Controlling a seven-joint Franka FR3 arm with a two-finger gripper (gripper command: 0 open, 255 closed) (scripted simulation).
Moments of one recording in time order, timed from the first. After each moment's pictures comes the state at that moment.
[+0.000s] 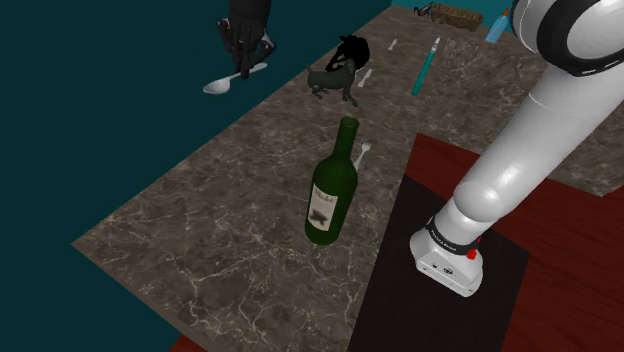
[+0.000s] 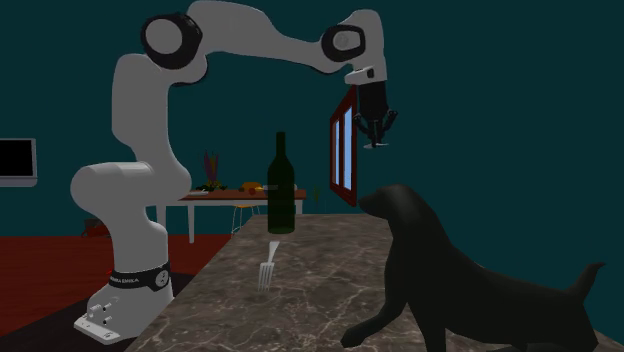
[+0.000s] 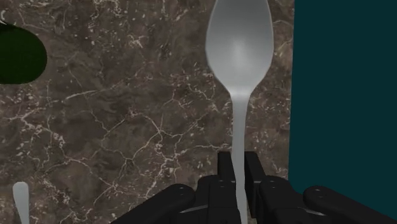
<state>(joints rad) -0.17 0.06 0.62 -1.61 0.09 1.82 1.69</state>
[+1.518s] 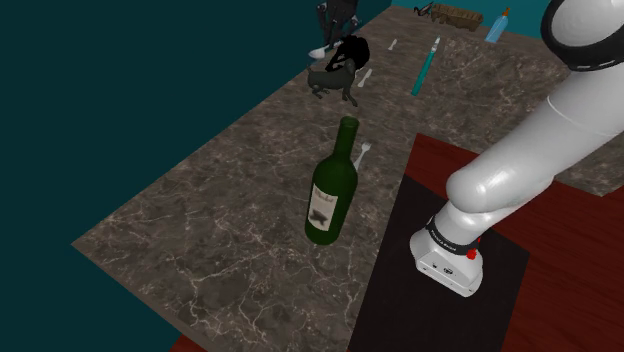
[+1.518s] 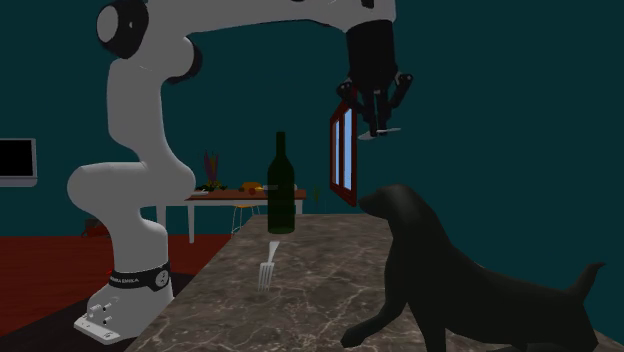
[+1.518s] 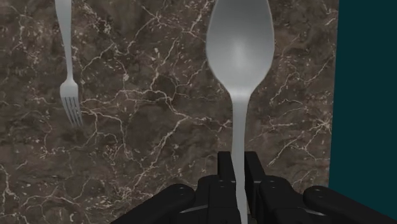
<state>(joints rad) -0.45 -0.08 0.30 -1.74 0.22 1.73 1.09</state>
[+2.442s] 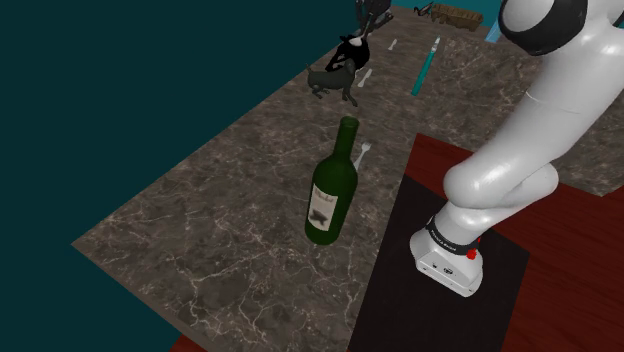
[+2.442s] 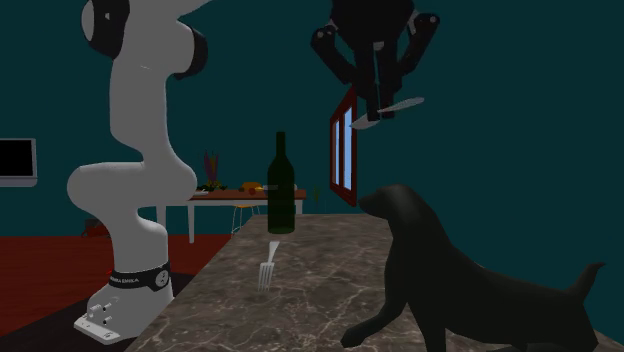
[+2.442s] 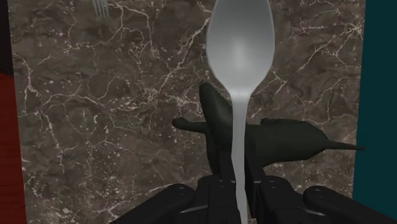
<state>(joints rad) -0.59 0.11 0.16 -1.50 0.19 1.62 0.82</state>
